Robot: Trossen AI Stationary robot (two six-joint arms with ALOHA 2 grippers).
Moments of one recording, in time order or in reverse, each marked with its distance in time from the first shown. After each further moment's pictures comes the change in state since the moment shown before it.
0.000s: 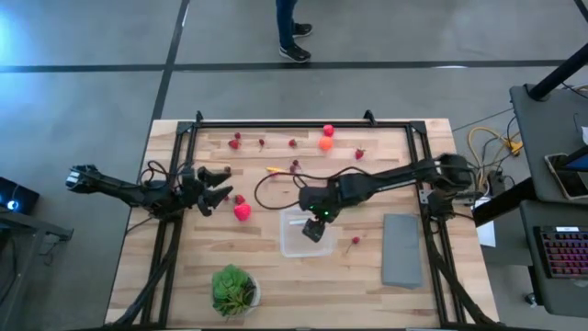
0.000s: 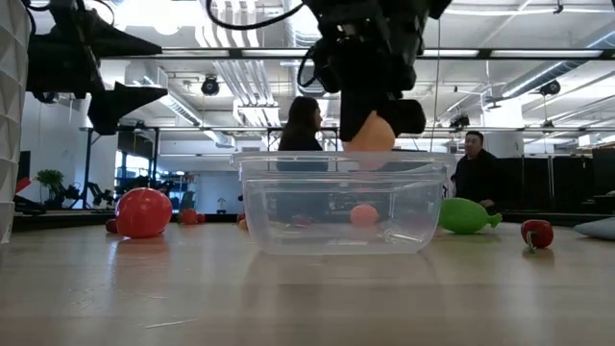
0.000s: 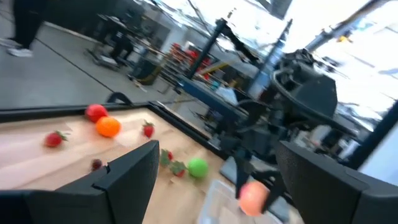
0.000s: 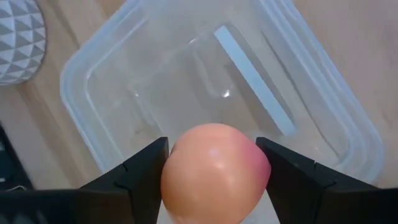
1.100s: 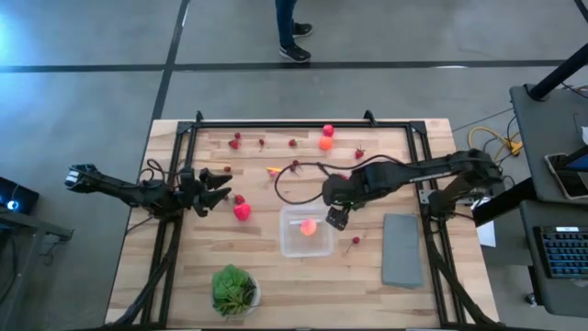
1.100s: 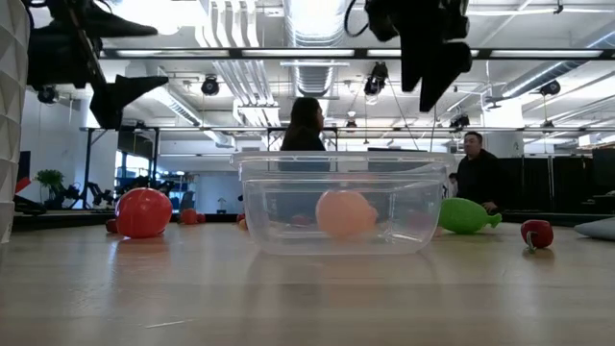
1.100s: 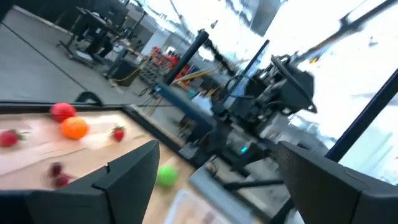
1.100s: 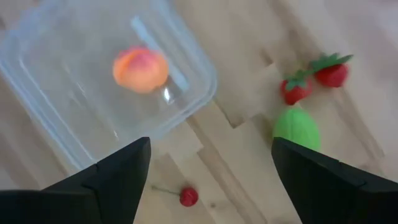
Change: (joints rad) left arm -0.002 0.012 0.000 0.106 0.047 -0.082; right arm 0.019 -0.240 0.019 -0.364 0.269 0.040
